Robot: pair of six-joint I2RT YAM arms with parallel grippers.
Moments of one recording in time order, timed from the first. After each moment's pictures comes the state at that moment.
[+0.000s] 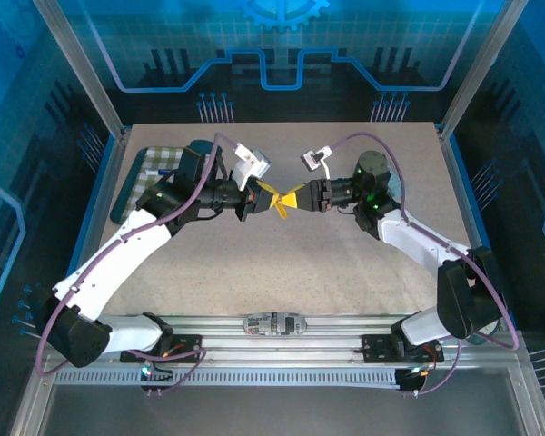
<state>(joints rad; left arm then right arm) -0.52 1.29 1.30 -0.54 0.60 -0.04 0.41 1.45 0.94 0.57 -1.30 0.98</state>
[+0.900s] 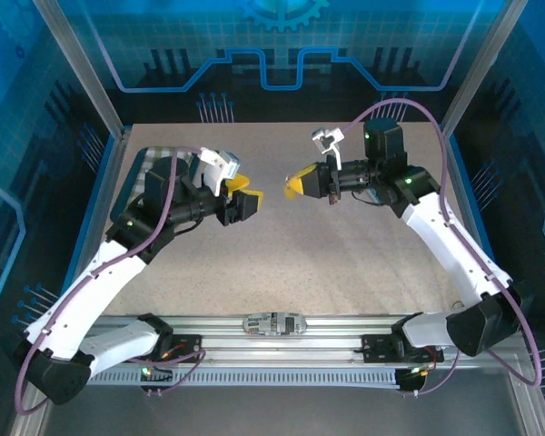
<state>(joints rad) -0.49 1.05 1.13 -0.38 0.45 -0.13 0.40 1.35 1.43 -0.55 -1.04 0.13</state>
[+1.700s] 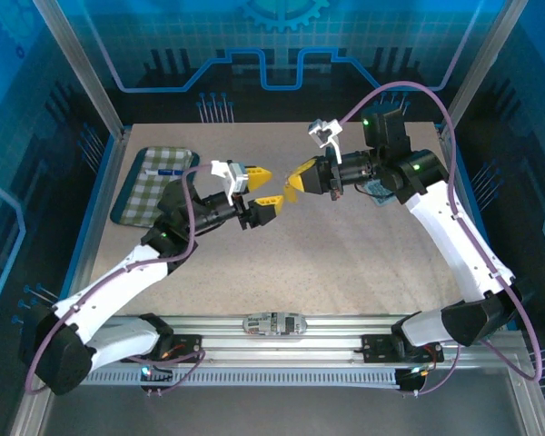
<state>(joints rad) -0.55 1.12 0.84 0.41 0.58 -0.16 0.43 1.41 1.64 -0.81 -1.03 0.00</state>
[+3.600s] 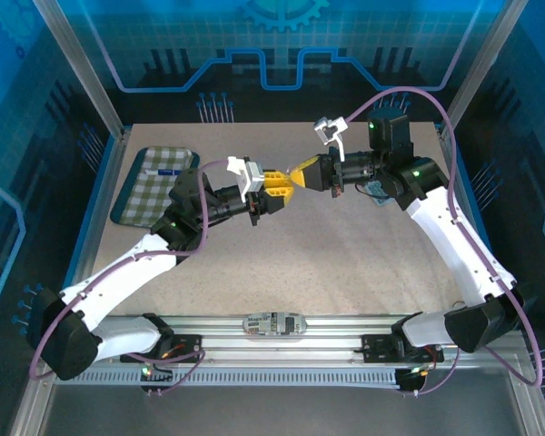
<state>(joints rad) -0.59 1.20 0.94 0.37 0.62 -0.03 0.40 1.37 1.53 -0.62 -1.05 0.16</state>
